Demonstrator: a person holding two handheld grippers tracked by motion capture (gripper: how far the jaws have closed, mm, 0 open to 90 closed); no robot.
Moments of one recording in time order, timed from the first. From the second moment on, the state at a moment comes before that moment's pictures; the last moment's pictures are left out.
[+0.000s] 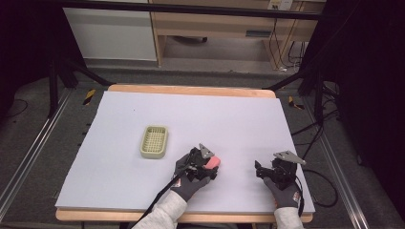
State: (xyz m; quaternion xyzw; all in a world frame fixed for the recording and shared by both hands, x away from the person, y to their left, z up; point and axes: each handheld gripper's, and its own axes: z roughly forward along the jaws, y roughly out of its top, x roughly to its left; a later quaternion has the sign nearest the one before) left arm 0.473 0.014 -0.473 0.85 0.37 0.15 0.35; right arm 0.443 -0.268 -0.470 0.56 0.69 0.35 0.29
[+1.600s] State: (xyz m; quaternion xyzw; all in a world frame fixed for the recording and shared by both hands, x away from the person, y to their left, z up) left arm 0.479 0.026 -0.456 0.87 0.34 0.13 0.33; right arm 0.442 -0.270 -0.470 0.56 0.69 0.35 0.29
